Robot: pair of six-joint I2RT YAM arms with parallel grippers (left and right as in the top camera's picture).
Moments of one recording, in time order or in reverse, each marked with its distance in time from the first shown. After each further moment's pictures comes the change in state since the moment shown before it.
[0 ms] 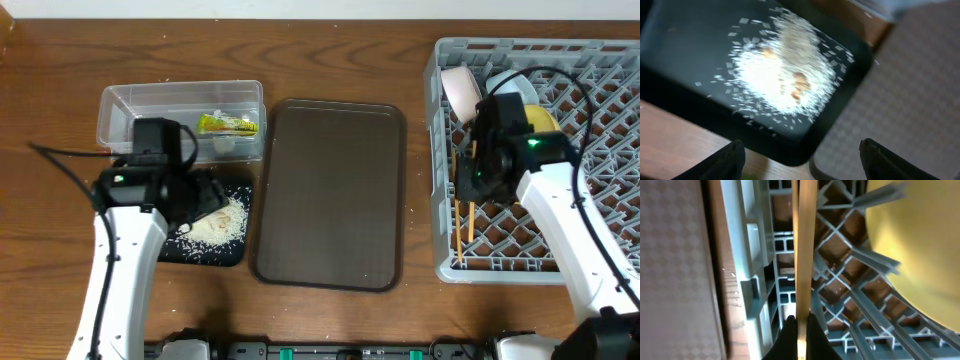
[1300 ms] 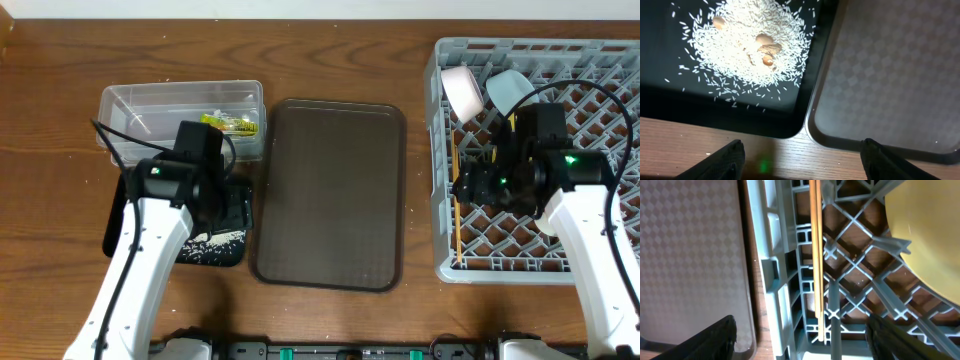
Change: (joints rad) left arm -0.146 0.013 -0.012 -0.081 0.022 0.137; right arm -0.128 -0.138 -0.049 -0.007 -0.222 -0.023
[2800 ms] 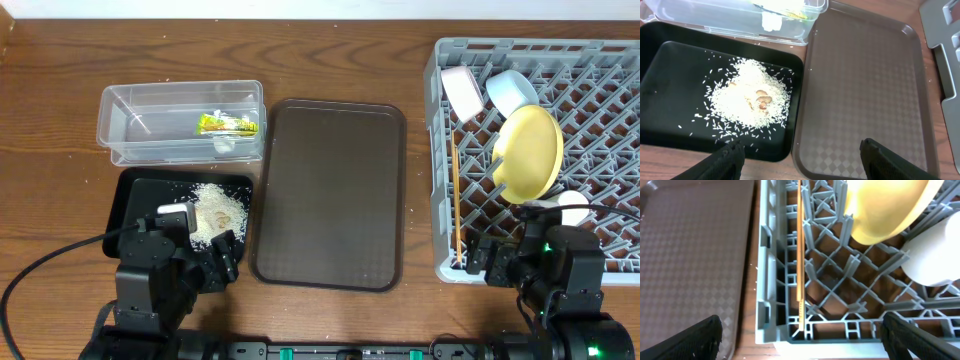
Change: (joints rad) left arm 0.000 -0.794 -0.299 0.179 -0.010 -0.006; right arm 0.011 -0.808 -0.430 0.098 0.106 -0.012
